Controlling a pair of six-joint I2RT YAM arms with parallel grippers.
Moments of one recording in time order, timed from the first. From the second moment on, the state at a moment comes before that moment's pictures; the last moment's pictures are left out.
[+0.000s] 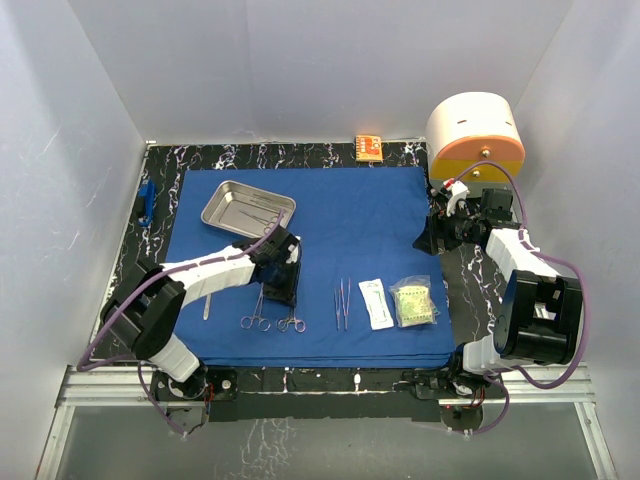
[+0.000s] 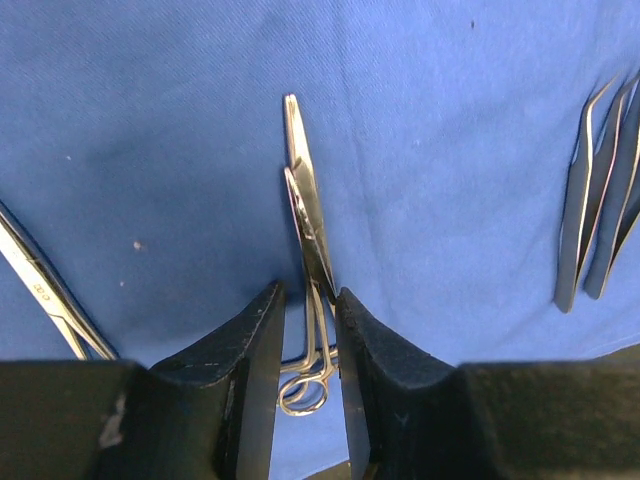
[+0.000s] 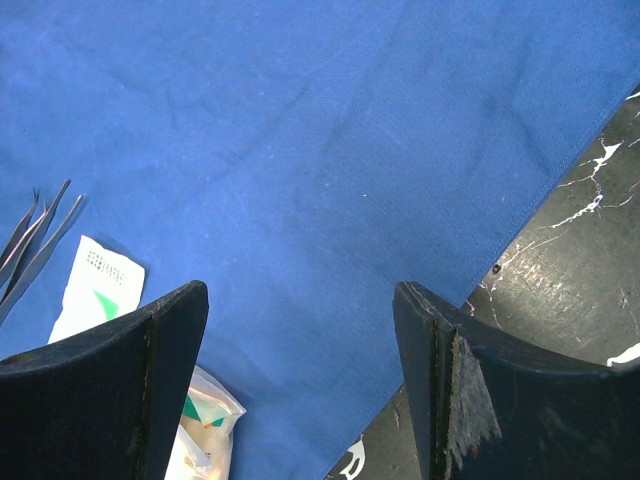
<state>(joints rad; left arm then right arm) -0.71 1.58 0.87 -0.52 0.12 -0.51 -0.21 1.45 0.87 -0.34 -0.79 -0.42</state>
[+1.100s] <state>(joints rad) -0.75 1.58 0.87 -0.55 0.12 -0.46 -0.21 1.46 0.87 -0.35 -0.79 -0.42</state>
